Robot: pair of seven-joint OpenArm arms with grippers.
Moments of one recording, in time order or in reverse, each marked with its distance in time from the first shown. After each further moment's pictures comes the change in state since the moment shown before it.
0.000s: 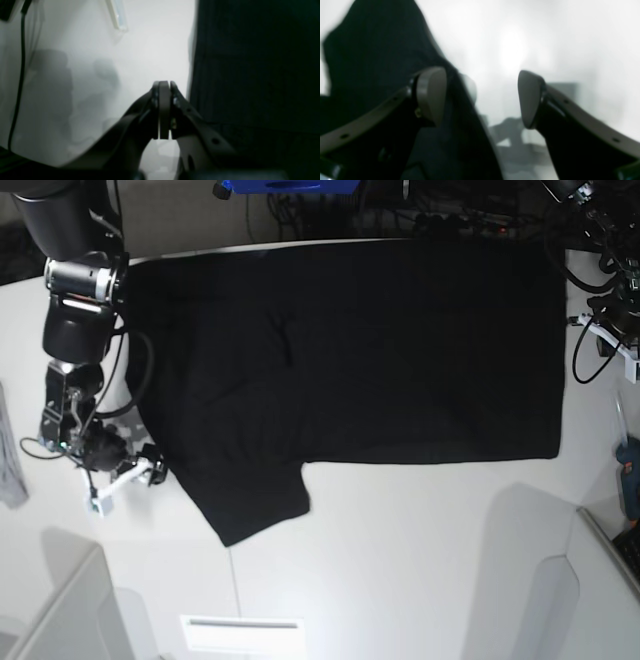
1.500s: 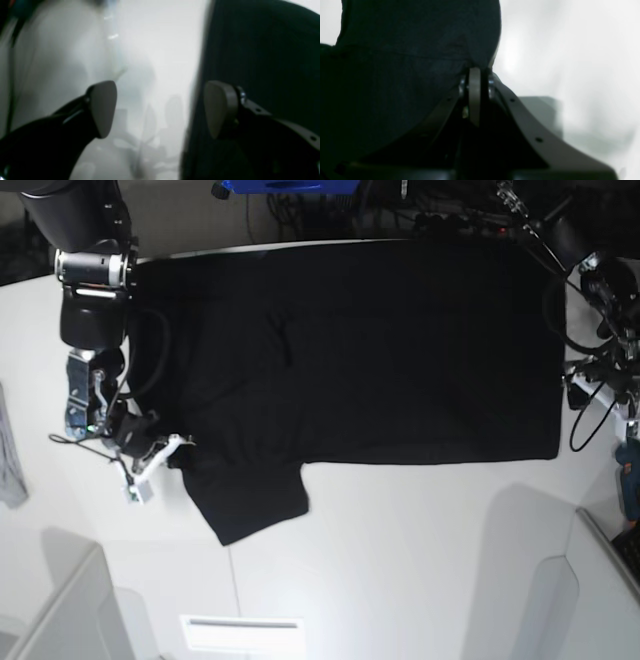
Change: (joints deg) left arm -18.6 -1.8 6.7 -15.8 9.9 0.4 -0.4; right arm -3.6 -2.1 -5.7 -0.9 -1.1 7.9 6.6
